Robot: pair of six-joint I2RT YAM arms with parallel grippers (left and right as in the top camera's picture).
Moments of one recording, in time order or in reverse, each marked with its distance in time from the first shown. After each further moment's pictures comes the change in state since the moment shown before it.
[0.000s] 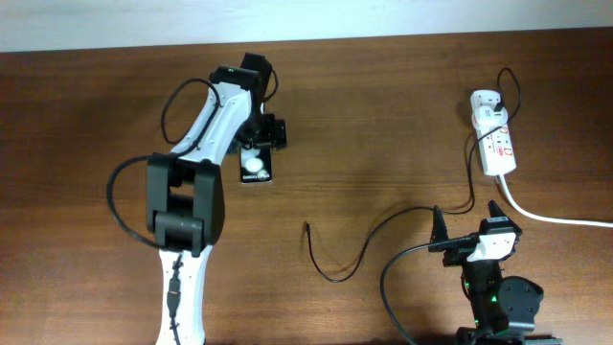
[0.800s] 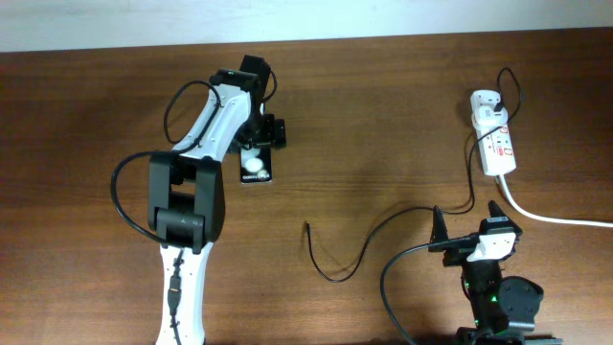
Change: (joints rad) left arm 0.008 0.021 0.000 0.056 0.003 0.024; right arm 0.000 0.000 0.000 0.000 0.000 -0.001
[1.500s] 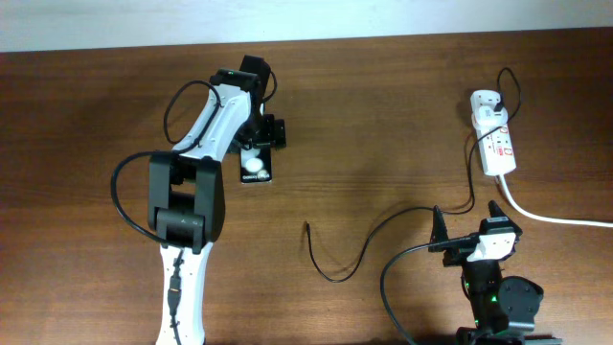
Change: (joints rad) left arm 0.000 0.000 0.000 -0.005 0.000 0.000; right arm 0.000 0.000 0.000 0.000 0.000 0.000
